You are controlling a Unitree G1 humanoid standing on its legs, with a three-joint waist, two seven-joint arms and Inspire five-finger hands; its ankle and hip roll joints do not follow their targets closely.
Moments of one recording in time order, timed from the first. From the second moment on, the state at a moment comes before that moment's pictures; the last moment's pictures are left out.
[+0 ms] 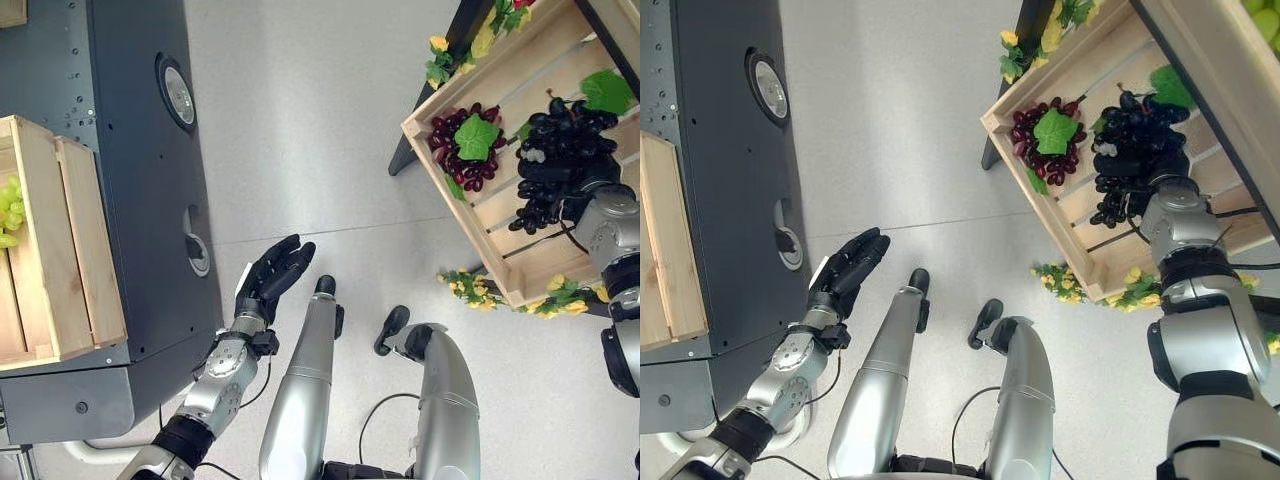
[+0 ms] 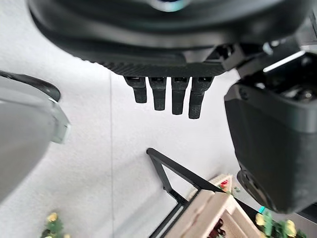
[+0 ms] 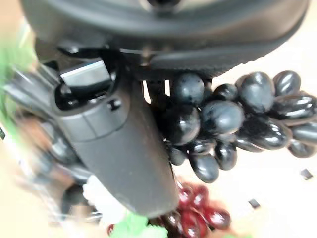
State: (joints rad) left arm -0.18 0.50 -0.42 0.26 -0.72 -0.27 0.16; right arm -1.08 -0.79 0.33 1.02 0.66 0.19 -0.19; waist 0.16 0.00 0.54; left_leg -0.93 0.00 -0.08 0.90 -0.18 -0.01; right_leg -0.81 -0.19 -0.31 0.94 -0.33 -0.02
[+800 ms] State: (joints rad) left arm -0.19 0.52 -0.43 0.26 -0.72 -0.27 0.19; right arm -1.10 -0.77 0.32 1.09 0.73 0.18 -0.21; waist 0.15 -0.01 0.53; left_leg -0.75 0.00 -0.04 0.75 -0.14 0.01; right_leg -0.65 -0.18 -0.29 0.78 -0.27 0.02
